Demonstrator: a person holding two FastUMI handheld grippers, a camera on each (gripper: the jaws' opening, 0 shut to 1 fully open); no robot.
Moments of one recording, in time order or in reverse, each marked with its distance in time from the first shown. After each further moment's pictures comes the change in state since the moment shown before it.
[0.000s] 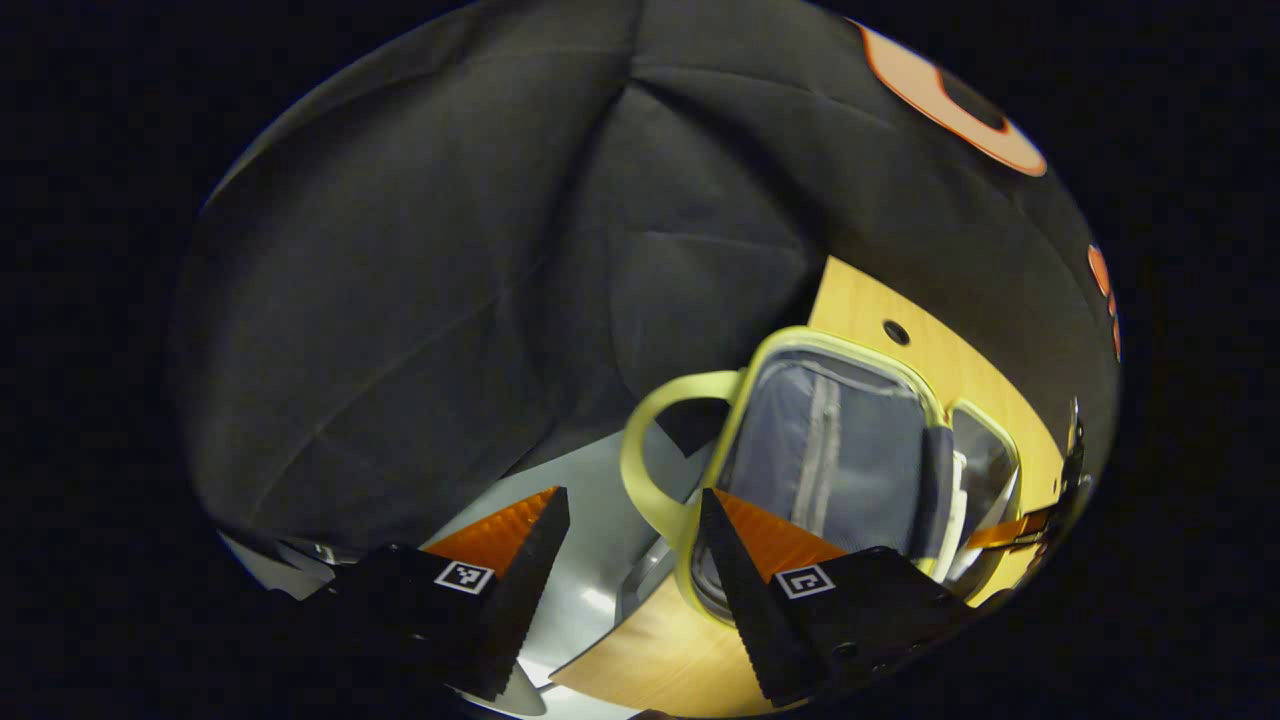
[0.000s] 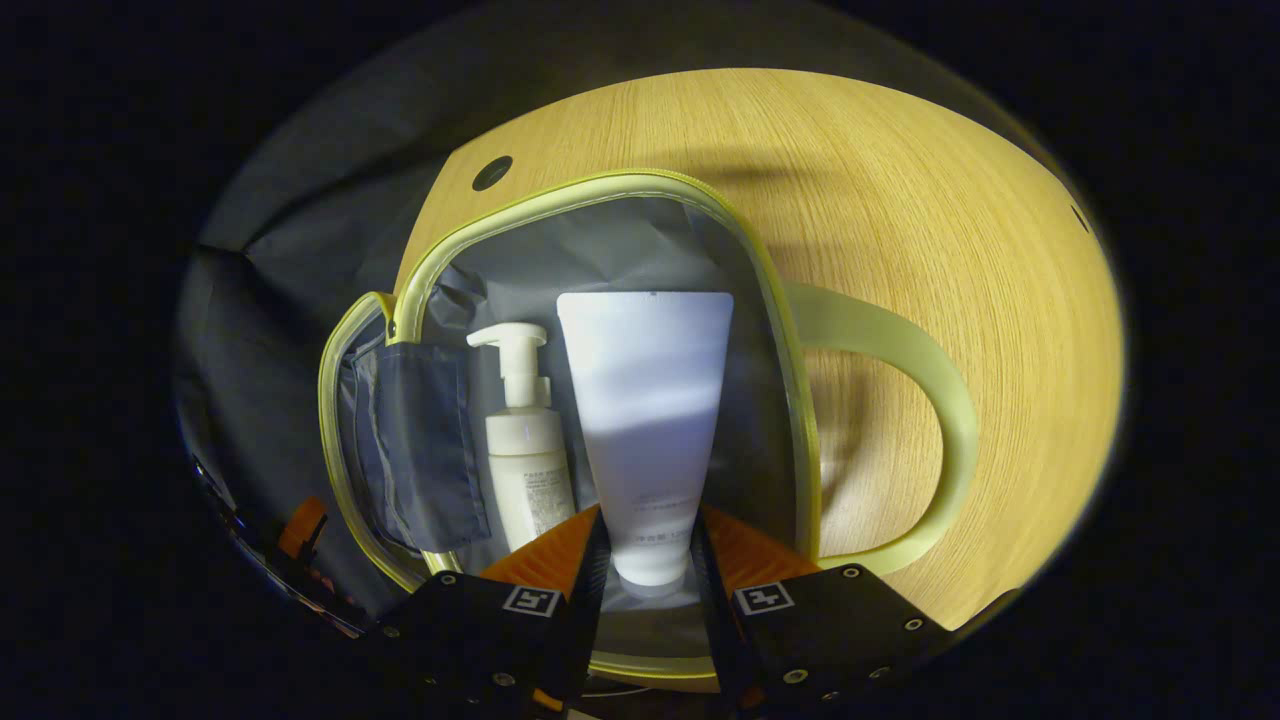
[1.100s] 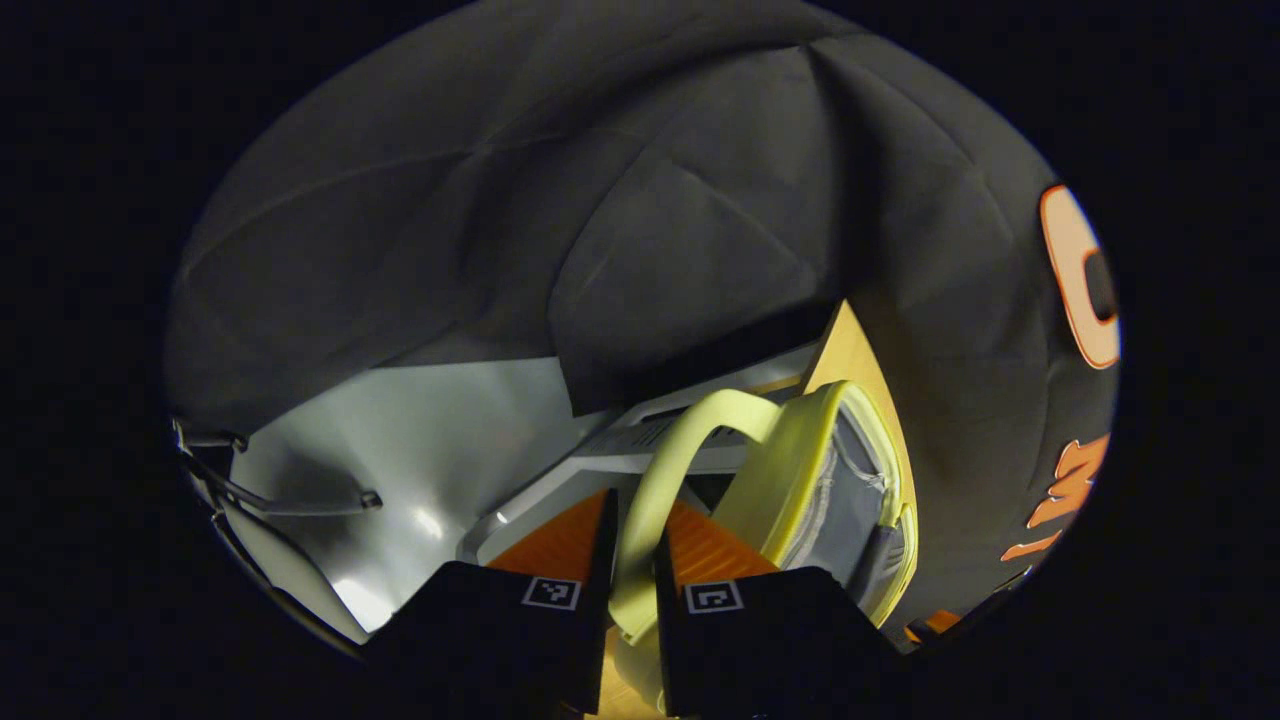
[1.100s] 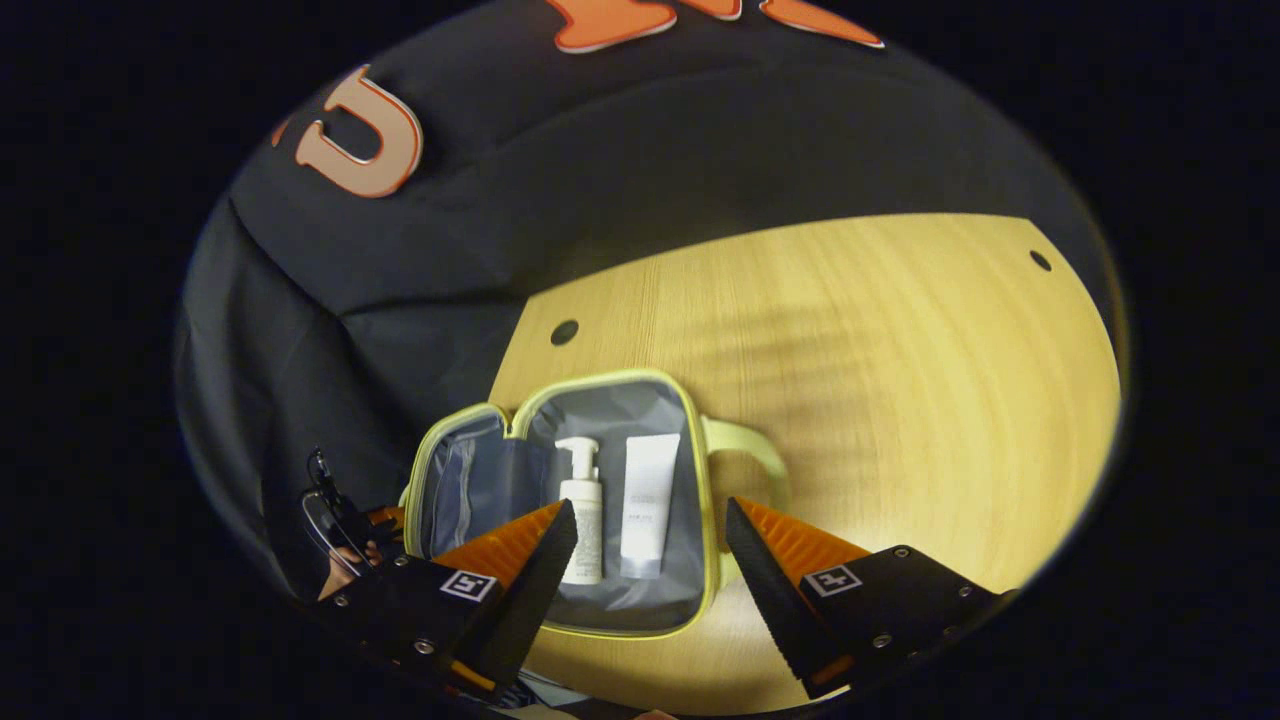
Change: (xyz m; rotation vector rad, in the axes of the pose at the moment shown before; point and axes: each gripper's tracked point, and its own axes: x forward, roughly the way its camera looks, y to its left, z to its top) left arm 0.082 -0.034 0.004 -0.334 0.172 -0.315; right arm -0.168 -0.037 0.039 -0.044 -0.547 0.108
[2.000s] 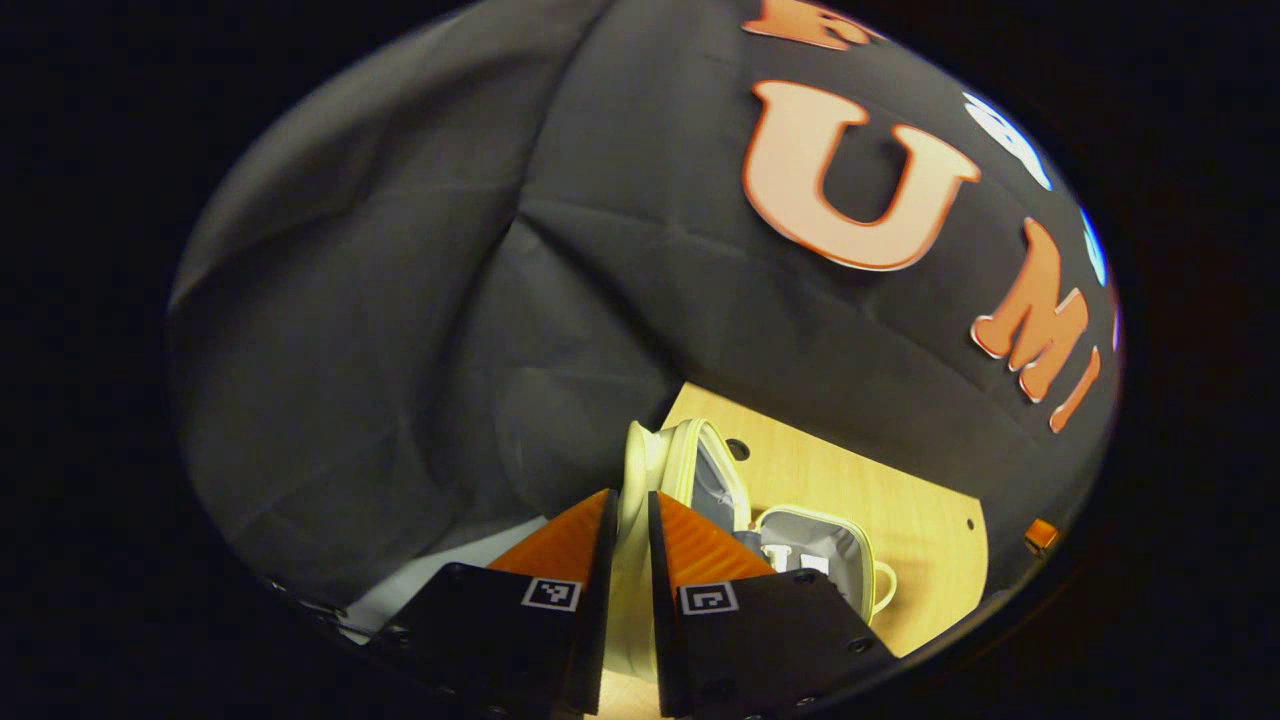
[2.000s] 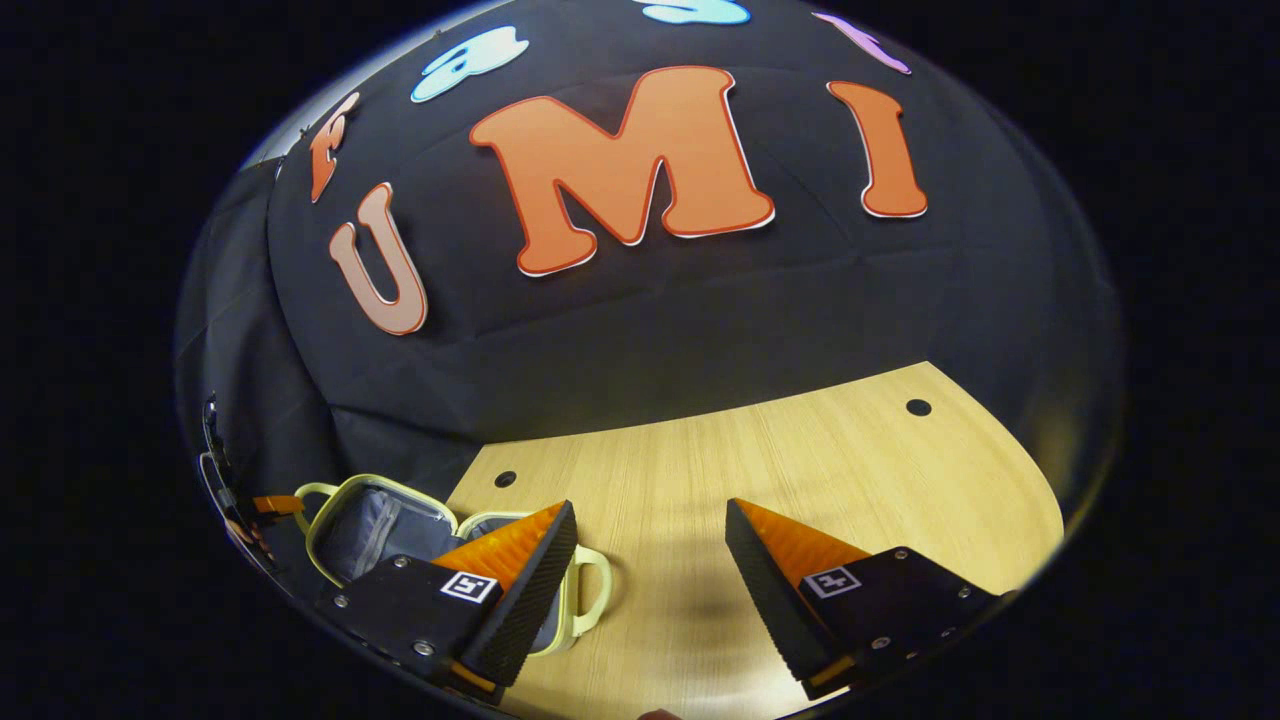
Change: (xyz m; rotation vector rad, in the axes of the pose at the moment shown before) left arm -0.212 -0.185 0.015 0.557 -0.414 -0.038; right arm -0.150 -0.116 0.088 -0.064 -0.454 -0.123
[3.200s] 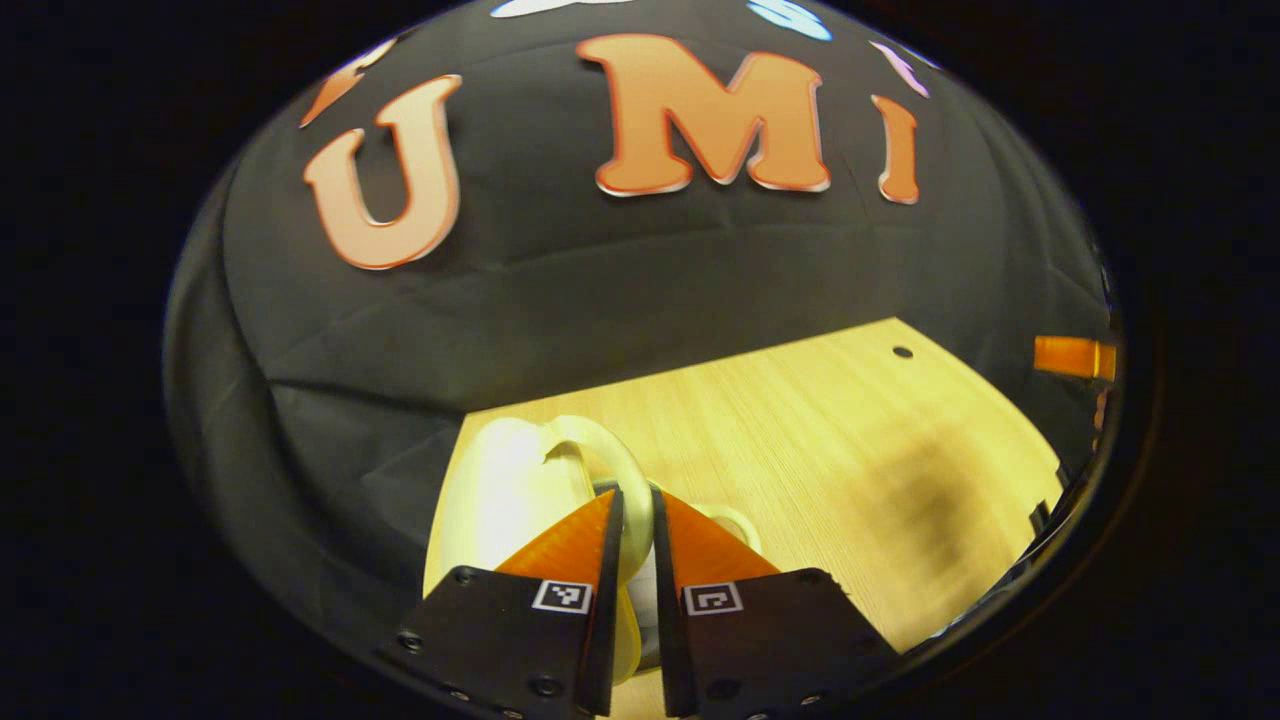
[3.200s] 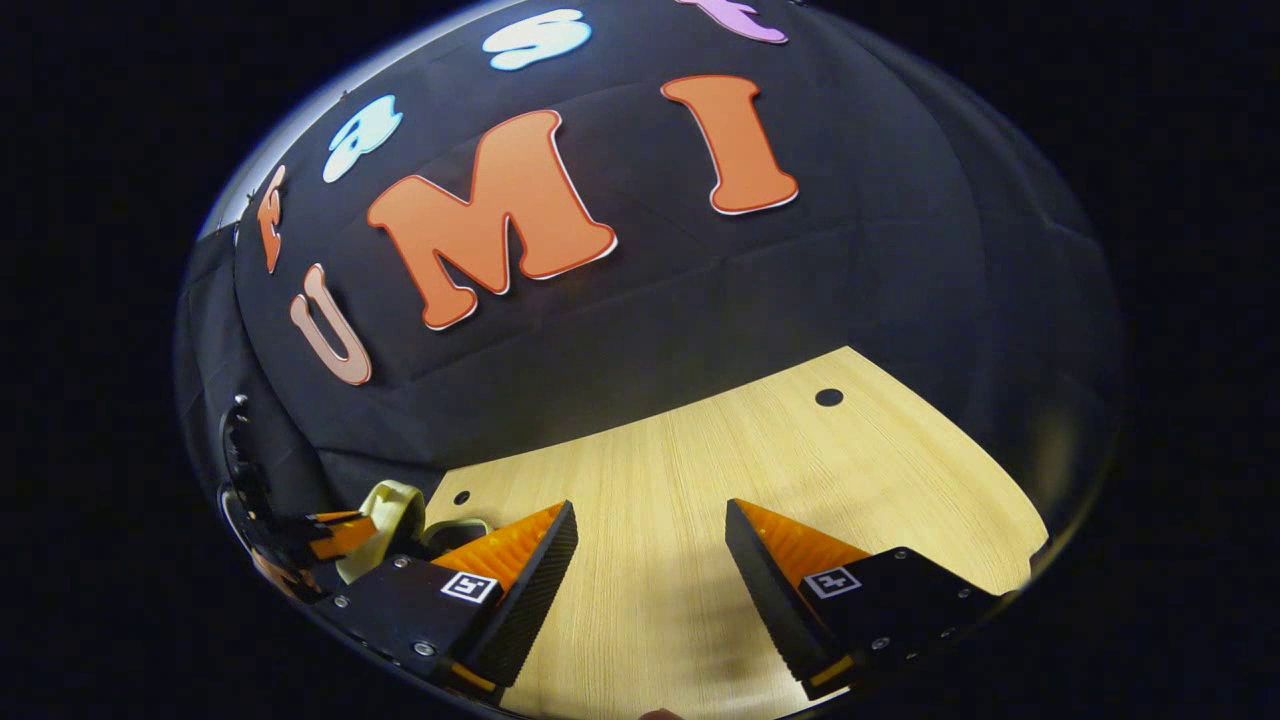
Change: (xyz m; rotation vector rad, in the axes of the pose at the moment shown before) left arm 0.011 -0.360 -0.143 0.655 0.084 -0.256; right arm -0.053 -0.169 -0.003 0.146 -0.030 -0.061
